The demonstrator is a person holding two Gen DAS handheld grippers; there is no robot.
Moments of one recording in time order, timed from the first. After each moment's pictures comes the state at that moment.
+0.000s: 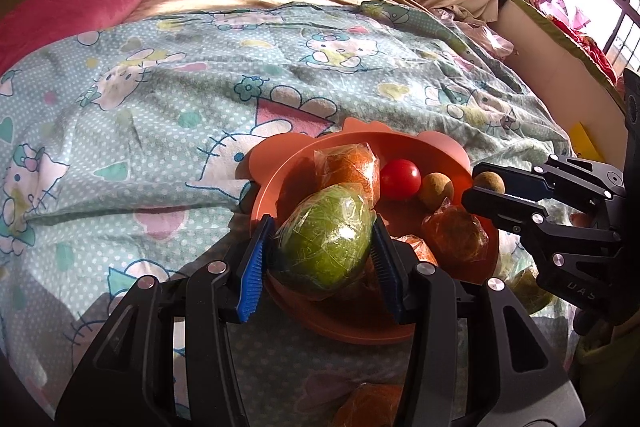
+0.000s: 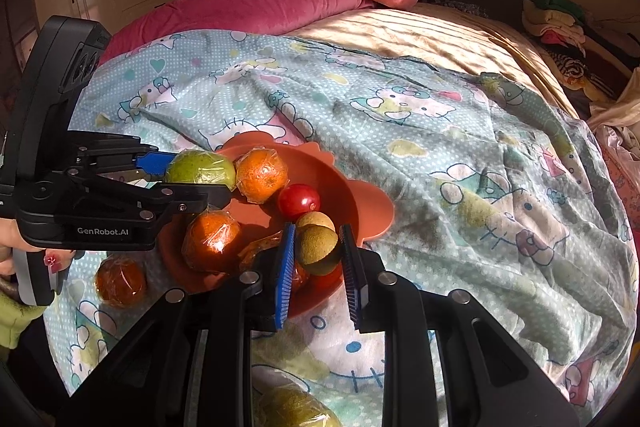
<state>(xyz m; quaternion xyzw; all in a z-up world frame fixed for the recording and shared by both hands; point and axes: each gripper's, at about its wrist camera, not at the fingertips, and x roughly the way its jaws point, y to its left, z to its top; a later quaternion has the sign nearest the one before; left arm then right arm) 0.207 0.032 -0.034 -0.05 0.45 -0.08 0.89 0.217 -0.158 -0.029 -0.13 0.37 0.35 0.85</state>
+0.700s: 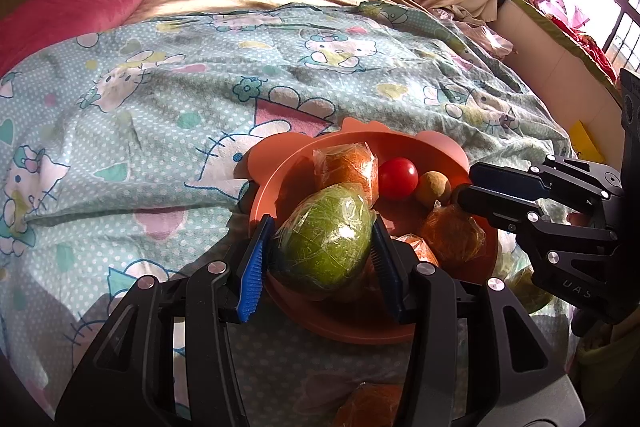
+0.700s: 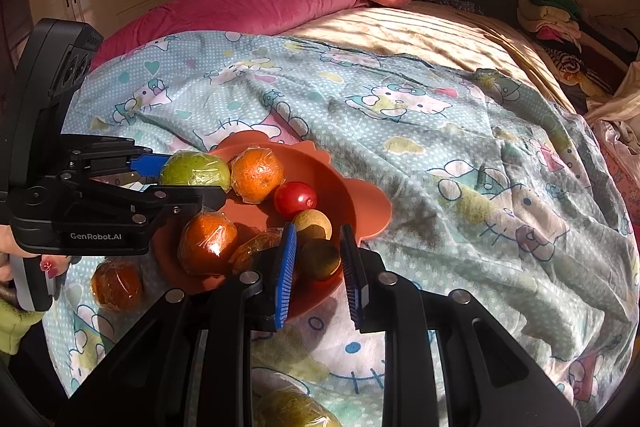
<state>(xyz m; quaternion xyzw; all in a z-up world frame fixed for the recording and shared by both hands) 0.207 0.032 -0.034 -0.05 0.45 -0.08 0.89 0.219 -0.159 -0.032 -0.13 0.38 0.34 0.85</state>
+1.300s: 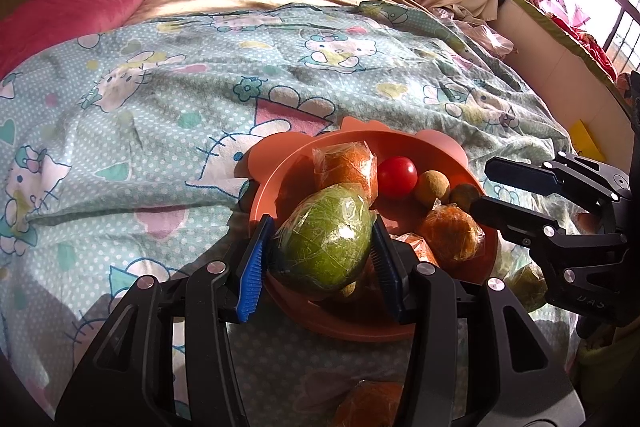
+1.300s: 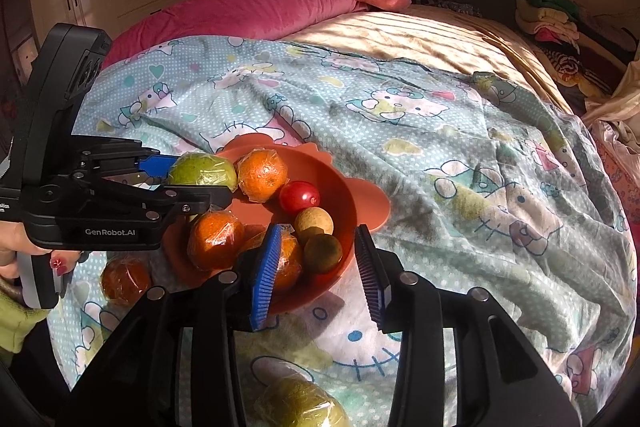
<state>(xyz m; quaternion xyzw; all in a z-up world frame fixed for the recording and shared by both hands) 0.207 0.031 -0.033 -0.05 0.45 -0.08 0.89 0.210 -0.165 -0.025 -0.12 0.37 0.34 0.86</state>
